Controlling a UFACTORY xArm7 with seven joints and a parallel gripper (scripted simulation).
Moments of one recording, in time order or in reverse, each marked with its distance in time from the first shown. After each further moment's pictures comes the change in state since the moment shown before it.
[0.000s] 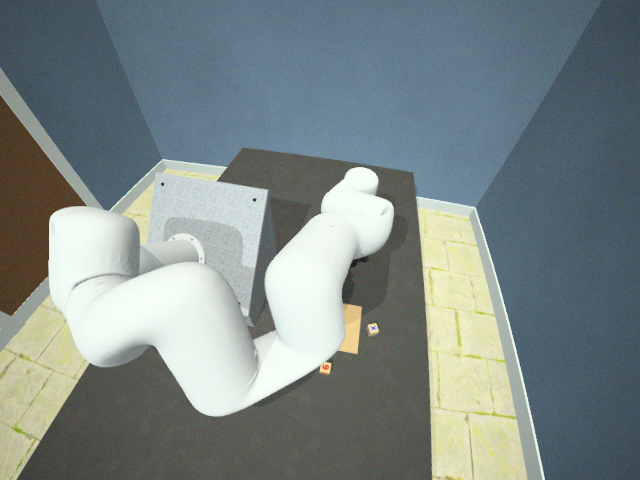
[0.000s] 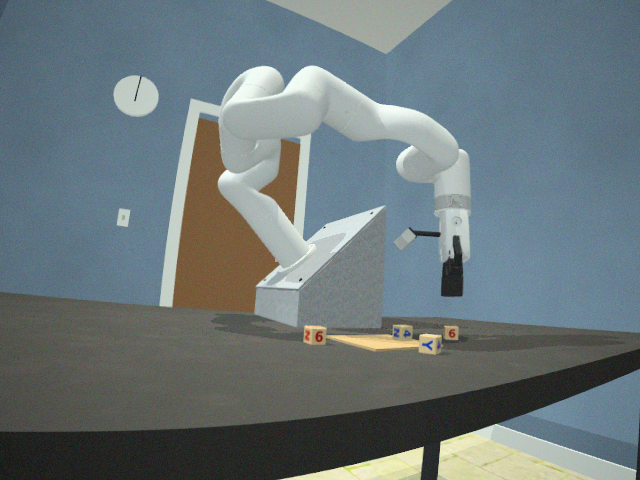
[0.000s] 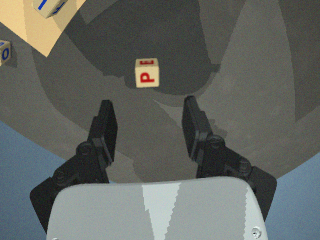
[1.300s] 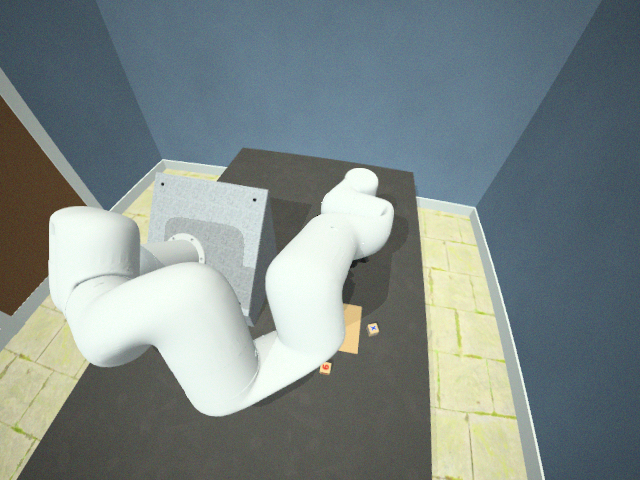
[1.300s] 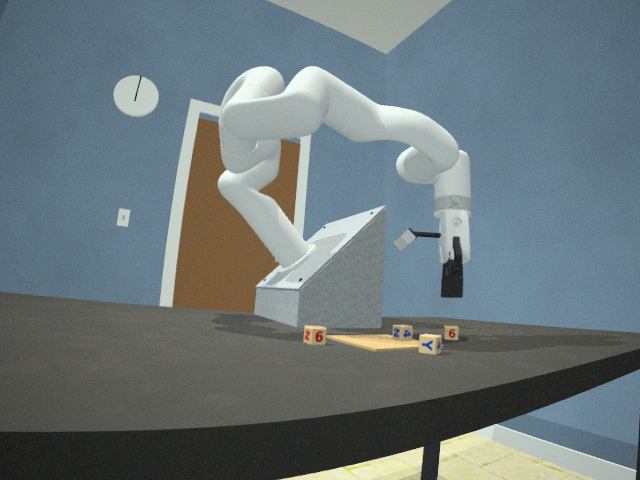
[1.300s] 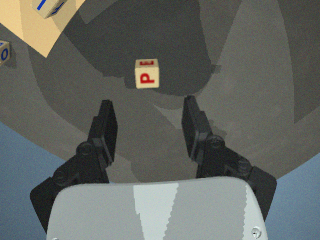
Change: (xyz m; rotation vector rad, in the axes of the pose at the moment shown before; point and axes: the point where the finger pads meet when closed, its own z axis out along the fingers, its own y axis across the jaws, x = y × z) arm 0.000 0.000 0.002 0.000 0.000 -0.001
